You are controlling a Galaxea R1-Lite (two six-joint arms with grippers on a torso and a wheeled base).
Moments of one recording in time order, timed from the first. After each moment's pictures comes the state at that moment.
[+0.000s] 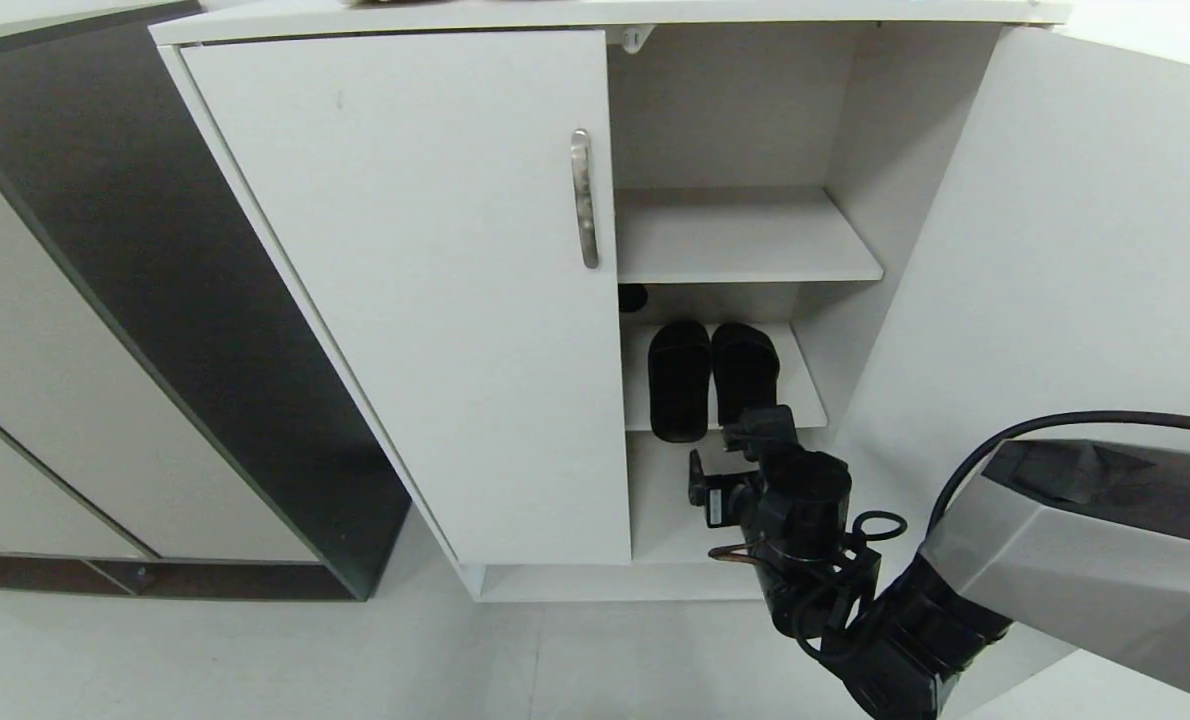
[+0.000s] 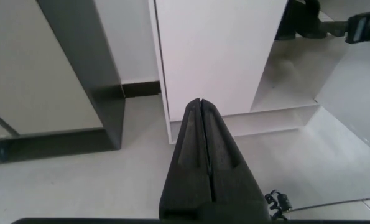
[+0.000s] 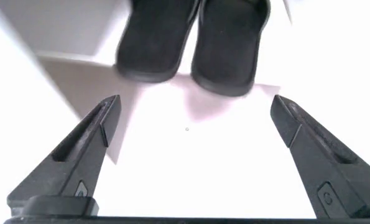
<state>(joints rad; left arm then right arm) 0.00 0.00 0.00 0.00 -0.07 0.04 0.74 2.25 -0.89 -1.32 -0.68 -0.02</state>
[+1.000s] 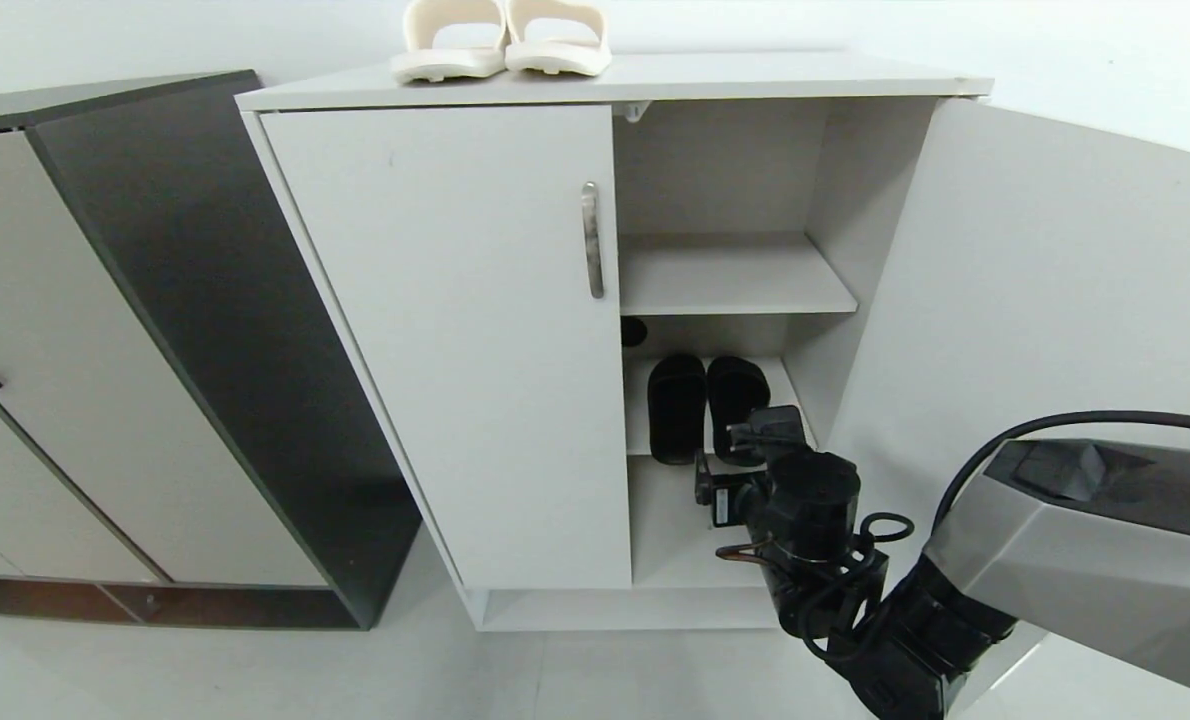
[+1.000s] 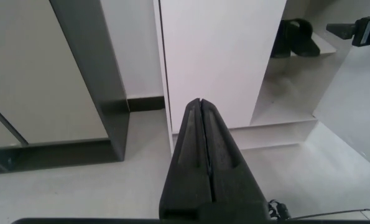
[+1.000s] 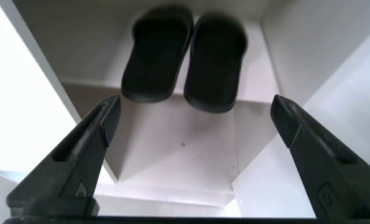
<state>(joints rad) 0.00 0.00 0.00 0.00 -0.06 0.03 0.73 2.25 -0.87 -1.34 -0.68 -0.02</state>
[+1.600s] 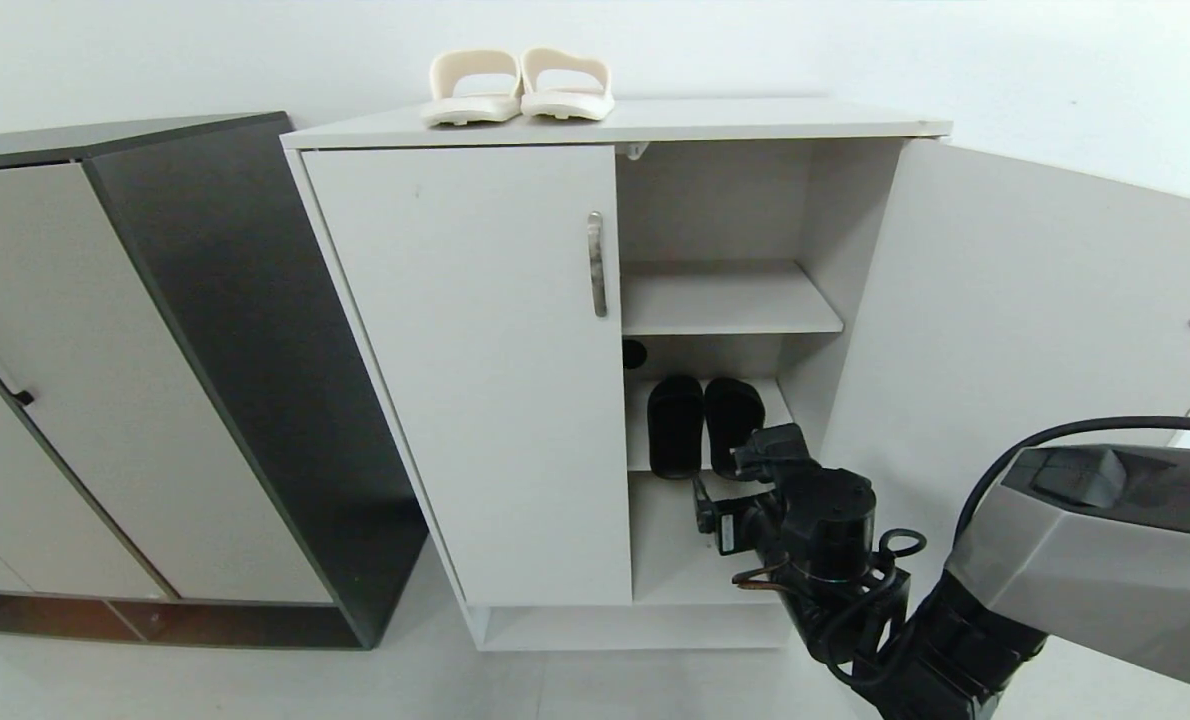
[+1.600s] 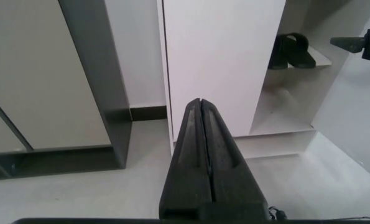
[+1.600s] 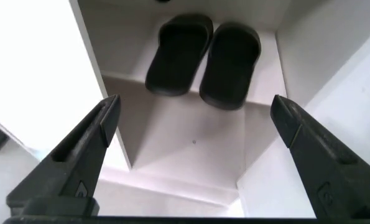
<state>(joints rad) 0.00 0.00 0.00 0.00 -0.05 0.01 0.73 2.22 -0.77 -1.34 -0.56 0.00</state>
